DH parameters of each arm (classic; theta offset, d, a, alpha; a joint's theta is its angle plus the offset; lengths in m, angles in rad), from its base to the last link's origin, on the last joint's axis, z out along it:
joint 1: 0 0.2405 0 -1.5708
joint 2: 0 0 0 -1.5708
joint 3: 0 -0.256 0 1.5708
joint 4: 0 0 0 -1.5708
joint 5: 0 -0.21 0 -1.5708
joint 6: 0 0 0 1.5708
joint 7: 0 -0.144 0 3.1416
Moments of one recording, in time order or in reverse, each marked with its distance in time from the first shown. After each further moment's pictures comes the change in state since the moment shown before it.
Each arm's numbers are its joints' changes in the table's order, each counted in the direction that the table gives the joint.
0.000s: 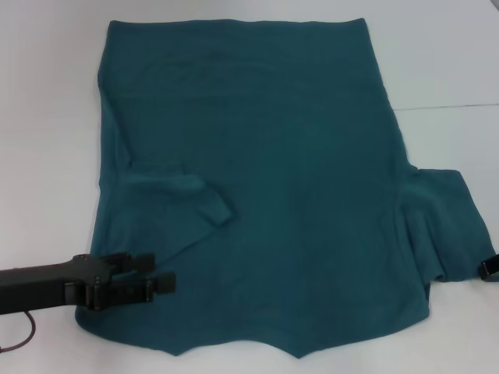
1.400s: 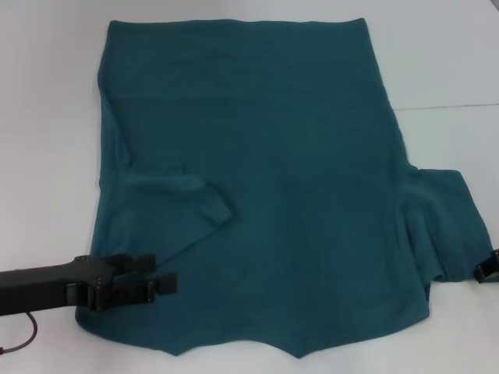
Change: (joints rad) left arm 0.002 -0.003 -0.006 -0.002 0.000 0.013 0.000; right arm 0.011 0.001 0.095 0.023 0.026 -0.028 -0.066
